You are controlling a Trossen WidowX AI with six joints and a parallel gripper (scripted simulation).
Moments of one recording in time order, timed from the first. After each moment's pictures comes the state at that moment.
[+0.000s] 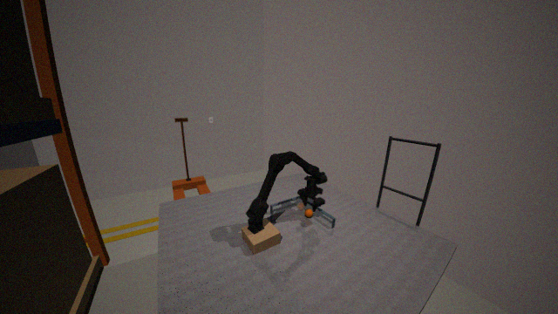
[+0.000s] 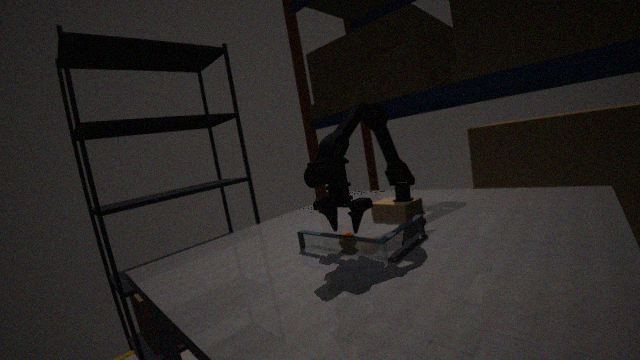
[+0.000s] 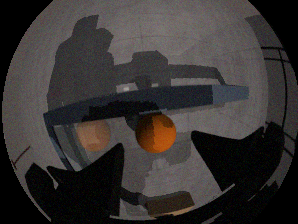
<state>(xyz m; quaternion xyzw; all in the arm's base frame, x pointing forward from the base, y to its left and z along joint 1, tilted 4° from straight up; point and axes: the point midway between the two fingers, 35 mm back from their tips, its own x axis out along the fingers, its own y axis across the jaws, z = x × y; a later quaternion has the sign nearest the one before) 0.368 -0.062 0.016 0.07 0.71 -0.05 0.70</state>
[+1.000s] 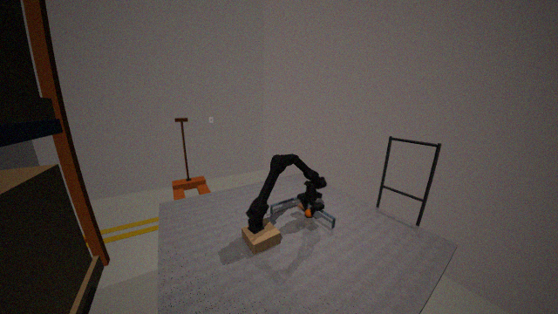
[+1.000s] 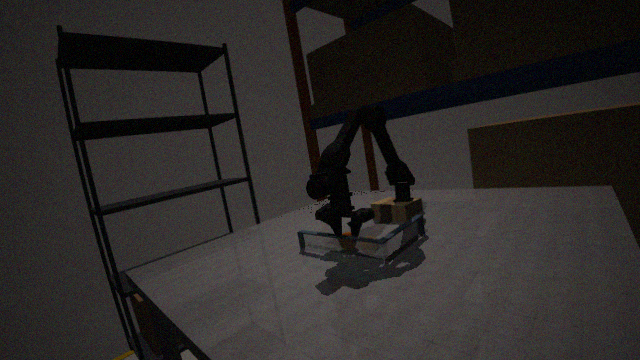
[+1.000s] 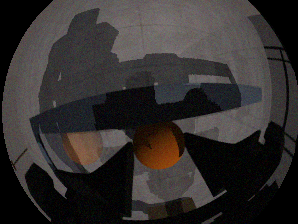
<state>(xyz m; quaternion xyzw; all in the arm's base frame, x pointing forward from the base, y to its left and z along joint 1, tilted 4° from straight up) 0.365 -0.061 -0.015 0.07 0.71 -0.05 0.69</state>
